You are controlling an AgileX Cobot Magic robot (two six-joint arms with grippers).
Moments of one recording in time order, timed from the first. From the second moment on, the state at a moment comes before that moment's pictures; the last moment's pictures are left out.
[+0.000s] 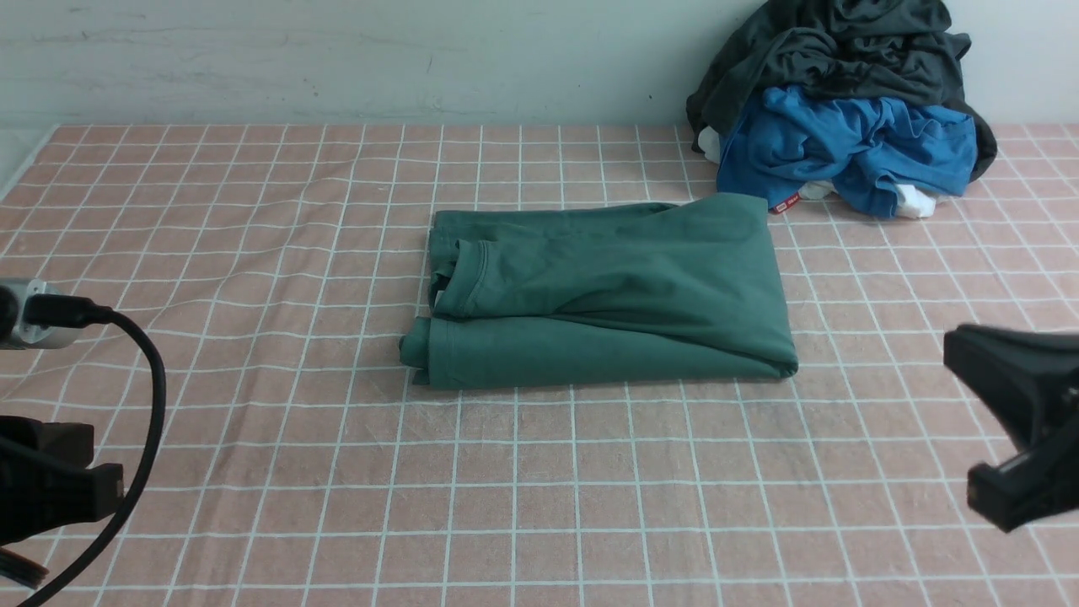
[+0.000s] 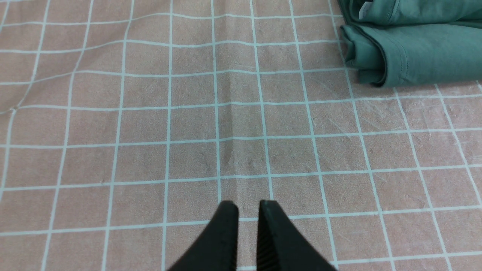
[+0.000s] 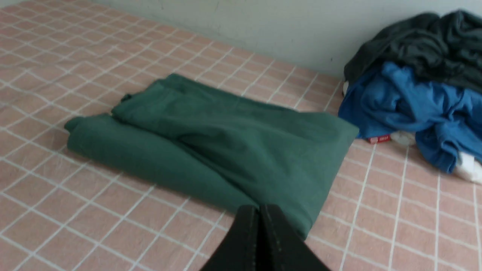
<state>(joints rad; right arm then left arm) 0.36 0.78 -0.47 0.24 0.21 -0.28 0.01 0.76 -0.56 -0.17 0.58 0.13</state>
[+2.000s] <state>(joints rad) 0.01 0.06 0.03 0.00 0.34 0.07 0.01 0.76 -0.56 -0.17 0.58 0.13</state>
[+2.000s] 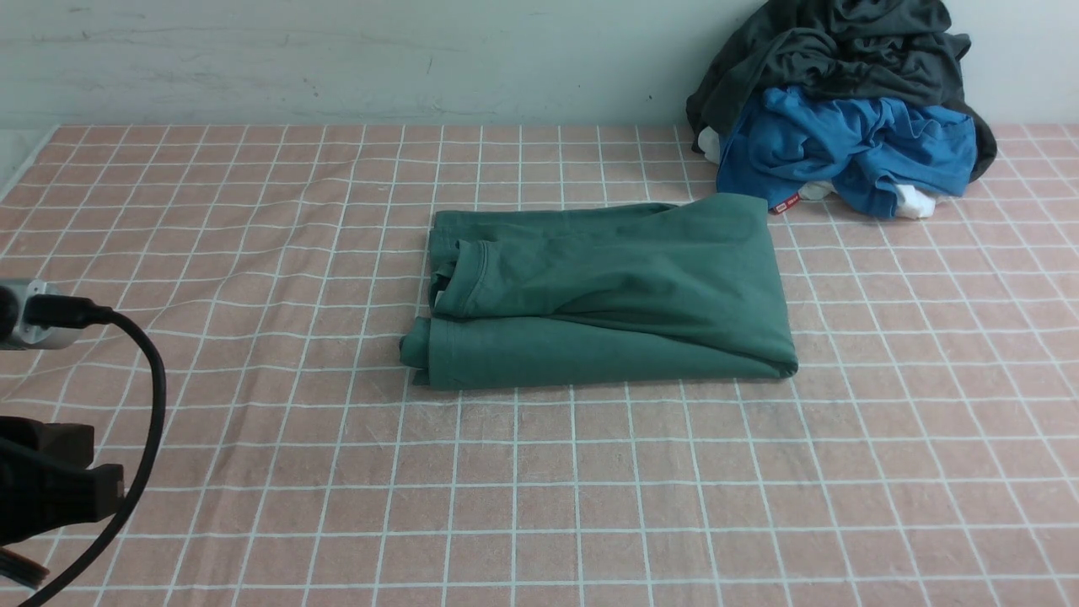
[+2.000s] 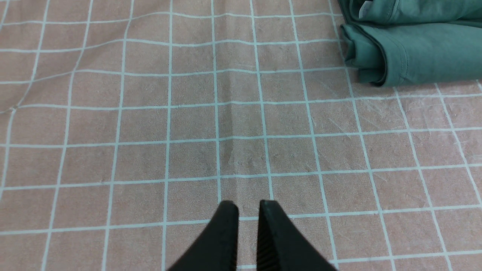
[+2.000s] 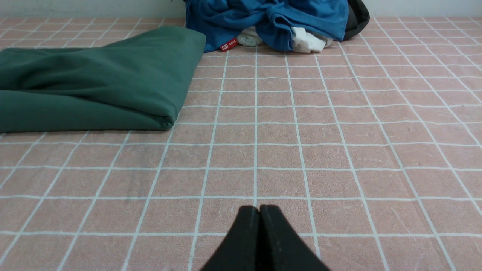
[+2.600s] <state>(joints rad) 0.01 0.06 0.03 0.00 0.34 0.07 -0.09 0.04 -0.09 -0.12 0.33 0.13</state>
